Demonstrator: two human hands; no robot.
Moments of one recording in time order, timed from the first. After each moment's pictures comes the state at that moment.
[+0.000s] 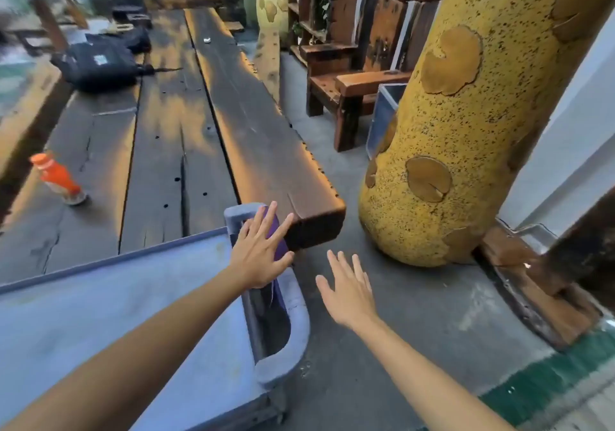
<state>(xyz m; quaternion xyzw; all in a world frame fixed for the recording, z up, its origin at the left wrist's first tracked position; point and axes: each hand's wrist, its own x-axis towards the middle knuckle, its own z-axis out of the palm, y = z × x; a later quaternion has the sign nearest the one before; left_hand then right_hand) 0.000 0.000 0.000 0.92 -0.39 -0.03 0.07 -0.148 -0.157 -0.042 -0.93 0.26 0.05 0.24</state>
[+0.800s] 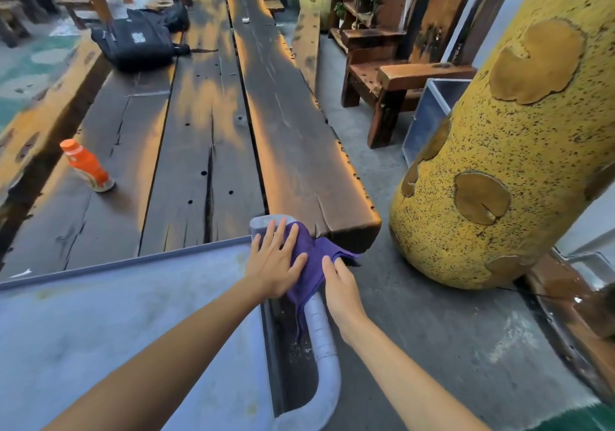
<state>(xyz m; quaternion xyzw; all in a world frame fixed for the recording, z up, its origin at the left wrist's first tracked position) 0.070 -0.004 -0.040 0.95 -0.28 -0.11 0.09 -0.041 -0.126 -0.029 -0.67 0.30 -0.02 0.68</state>
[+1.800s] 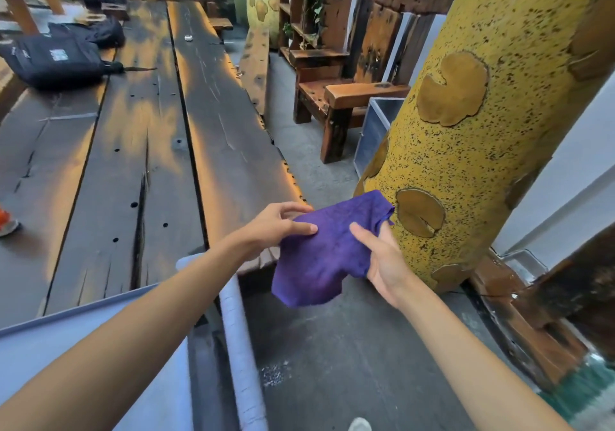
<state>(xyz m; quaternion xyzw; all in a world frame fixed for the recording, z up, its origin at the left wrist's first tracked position) 0.130 -0.158 0.065 0.71 -0.19 -0.38 0.56 -0.029 -0.329 0.050 -0.52 0.17 -0.12 0.83</state>
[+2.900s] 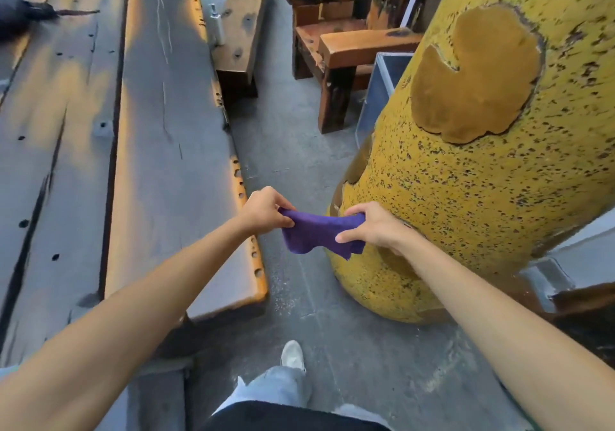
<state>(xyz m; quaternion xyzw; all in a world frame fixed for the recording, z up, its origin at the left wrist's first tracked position) 0.309 -0.448 -0.025 0.89 -0.27 -0.25 0.26 0.181 -0.666 -0.015 -0.85 0.27 0.17 0.42</state>
